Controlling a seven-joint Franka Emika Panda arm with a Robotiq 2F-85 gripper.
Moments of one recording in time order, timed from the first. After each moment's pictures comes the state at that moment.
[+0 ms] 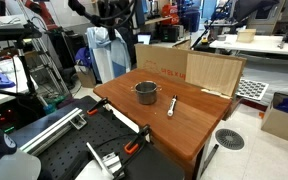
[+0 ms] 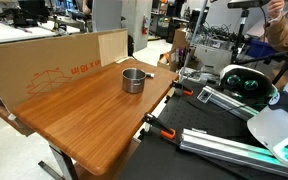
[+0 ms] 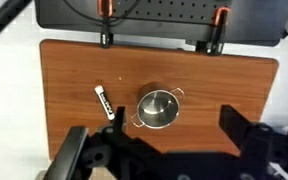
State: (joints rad) arm -0.01 -0.45 -0.07 -2.60 0.01 2.15 -0.22
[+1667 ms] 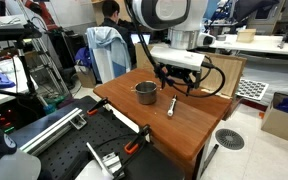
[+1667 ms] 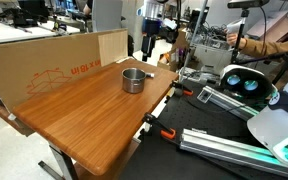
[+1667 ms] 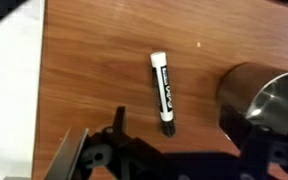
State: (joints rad) arm -0.12 0.33 -0.13 -2.24 0.20 2.51 -0.70
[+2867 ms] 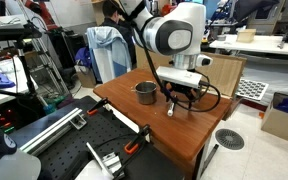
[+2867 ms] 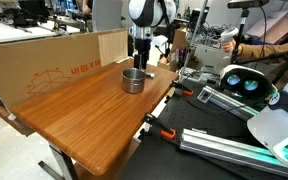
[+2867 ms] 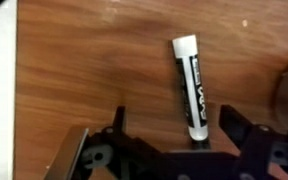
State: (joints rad) arm -0.16 0.56 -0.06 -2.11 0.06 2.59 -0.51
